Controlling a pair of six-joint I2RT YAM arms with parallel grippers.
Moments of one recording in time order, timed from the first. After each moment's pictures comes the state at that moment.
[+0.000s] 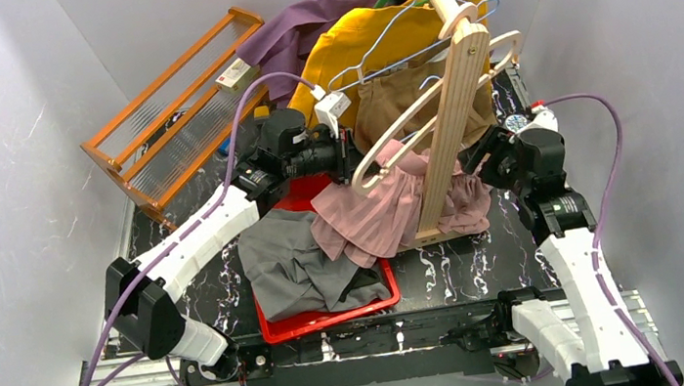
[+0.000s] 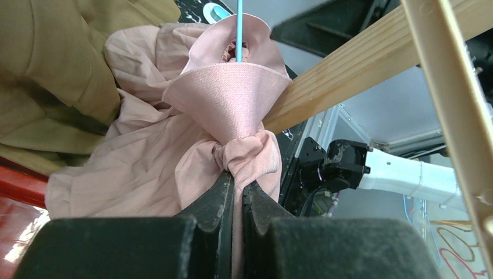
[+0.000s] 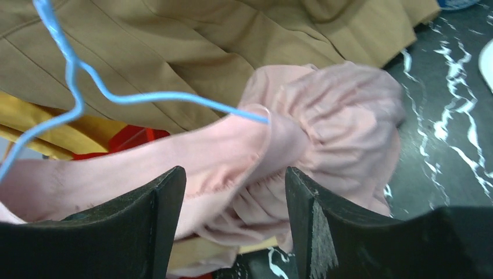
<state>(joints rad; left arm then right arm) -0.72 1.49 1.32 -0.16 0.53 -0.41 0.09 0.77 0.85 -0.53 -0.04 0.57</state>
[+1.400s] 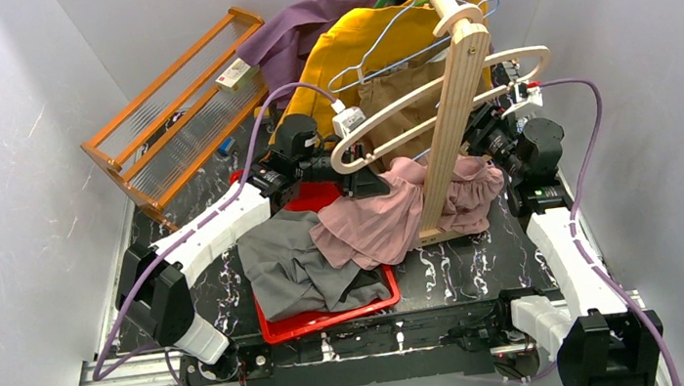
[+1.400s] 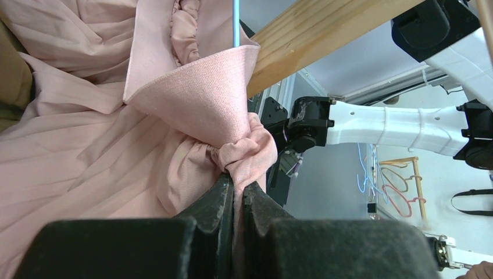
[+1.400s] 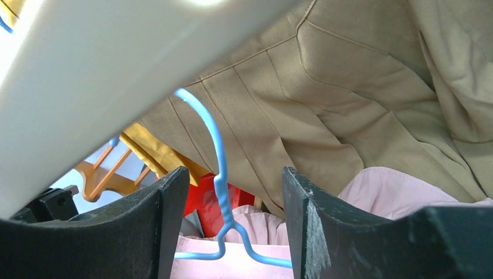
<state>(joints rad) -0.71 1.56 1.27 -0.10 0.79 -0.45 0.02 0.95 0.72 0.20 -0.41 0.68</state>
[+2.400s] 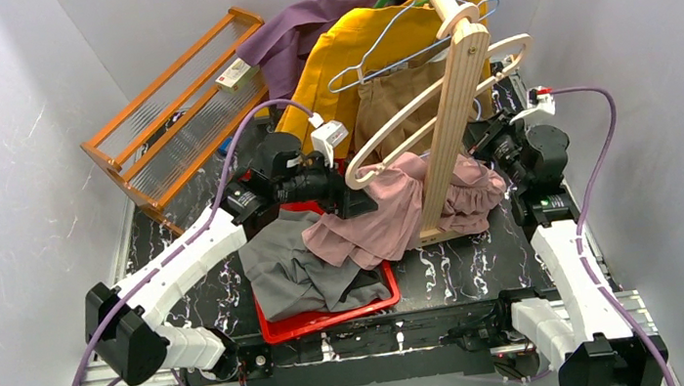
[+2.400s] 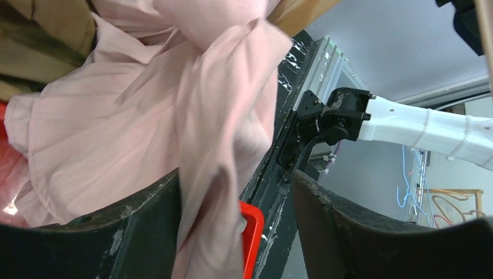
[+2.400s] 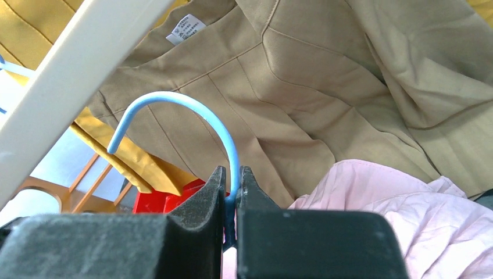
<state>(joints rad) -0.75 1.36 1.19 -0.29 0.55 -0.38 0.03 0.86 0.71 0.10 -0.28 0.66</state>
